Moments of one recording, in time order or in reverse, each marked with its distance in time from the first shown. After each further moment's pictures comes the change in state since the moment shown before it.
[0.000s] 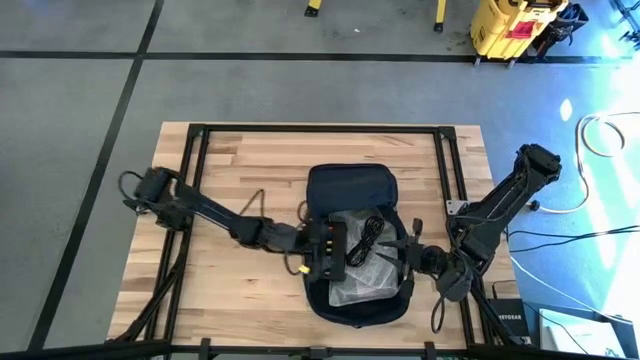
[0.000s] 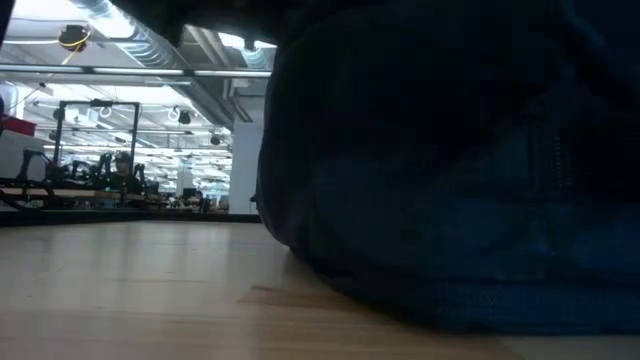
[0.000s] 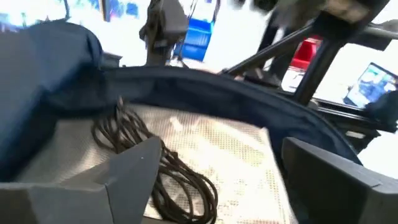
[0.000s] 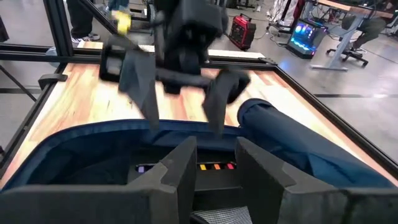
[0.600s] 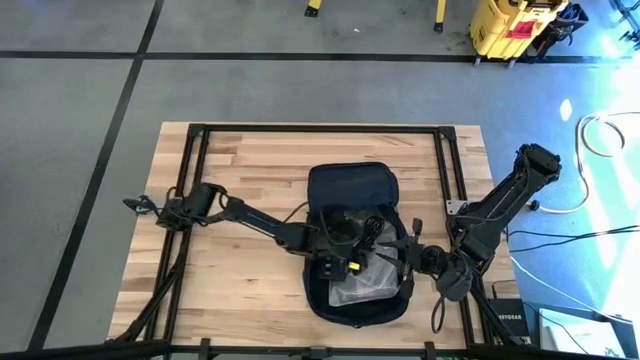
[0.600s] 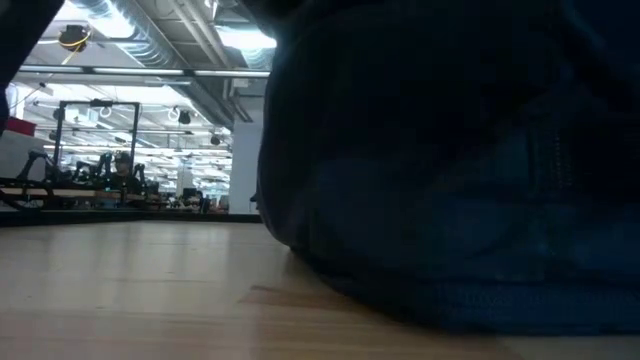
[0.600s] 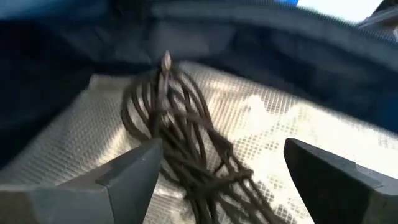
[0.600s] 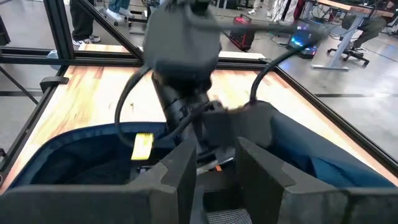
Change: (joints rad) left arm 0.051 0.337 0.528 -0.525 -0.207 -0.157; right arm 0.000 0.000 0.000 0.015 -0.002 0.000
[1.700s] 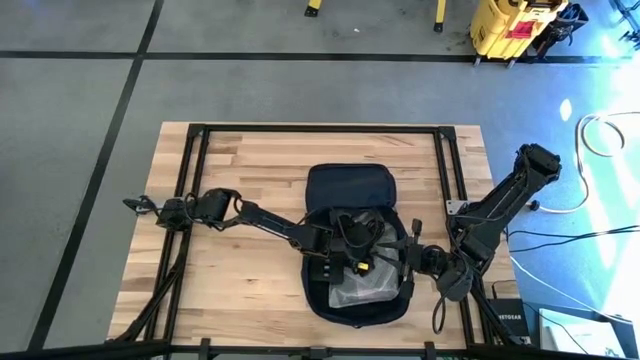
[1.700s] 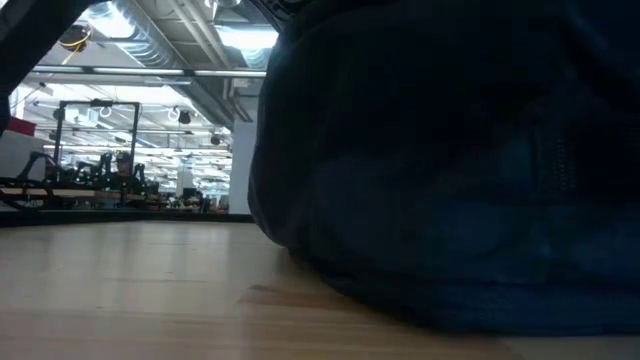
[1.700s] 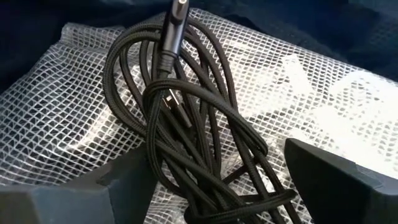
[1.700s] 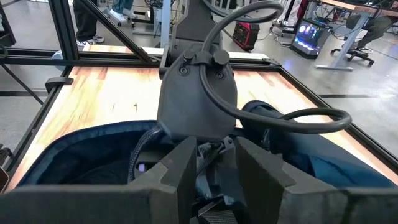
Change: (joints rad) left arm 0.028 0.141 0.169 -0.165 0.072 -0.074; right arm 0.000 0.000 0.000 0.009 -0.011 -0.009
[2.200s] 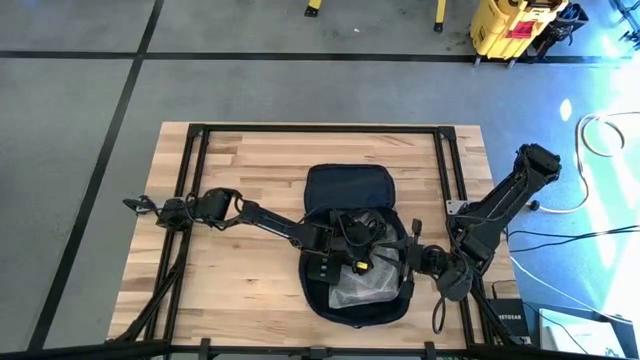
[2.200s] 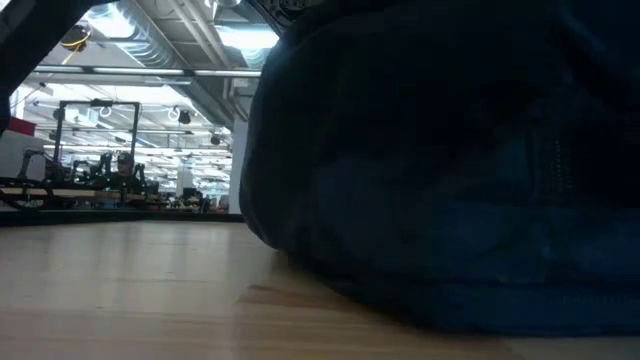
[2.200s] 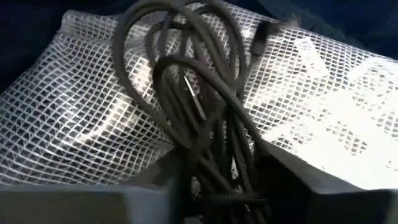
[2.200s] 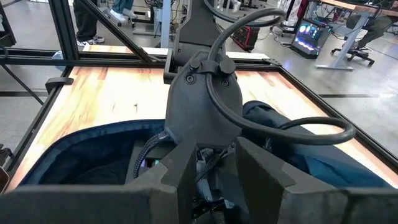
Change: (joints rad) left arm 0.002 0.003 -0.002 -0.006 0.039 0.028; right arm 0.000 0.000 0.000 0.000 0.000 0.001
